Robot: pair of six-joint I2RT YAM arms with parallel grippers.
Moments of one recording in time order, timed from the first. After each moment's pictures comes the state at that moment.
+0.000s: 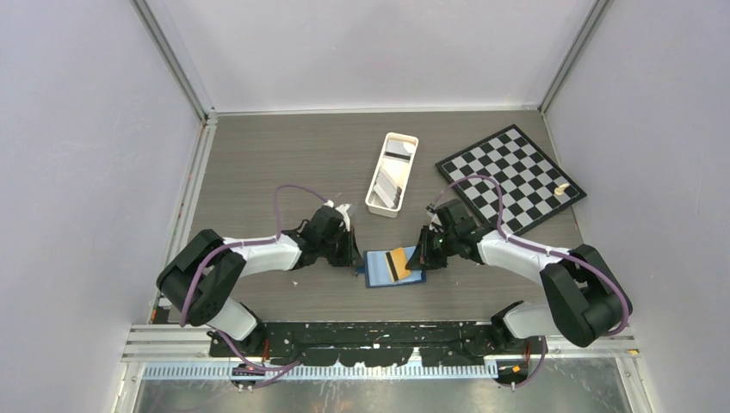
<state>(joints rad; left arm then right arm) -0.70 1.52 0.61 0.06 0.25 -0.68 0.51 1.35 0.56 -0.22 -0.44 0.71</state>
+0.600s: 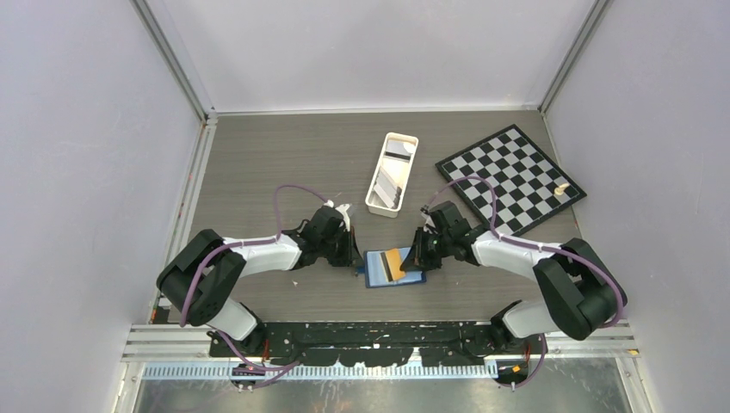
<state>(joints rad) -0.70 1.52 0.61 0.06 0.25 -0.68 0.56 1.39 0.56 -0.14 -0.43 0.75</state>
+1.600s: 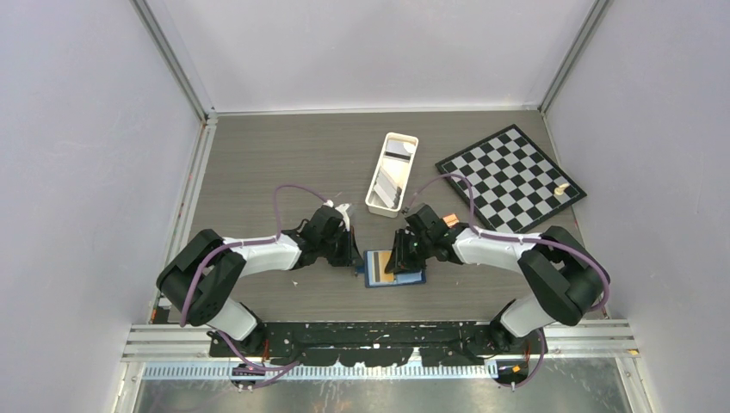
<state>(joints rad) -0.70 1.52 0.61 0.06 0.26 -0.68 0.72 1.49 0.65 -0.14 -0.31 0.82</state>
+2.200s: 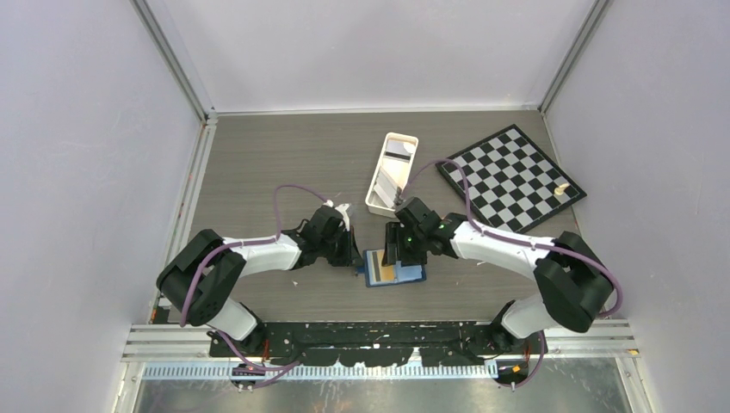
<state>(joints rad) -0.70 1.52 0.61 0.06 0.25 -0.68 0.80 1.47 0.81 -0.38 -0.12 0.75</state>
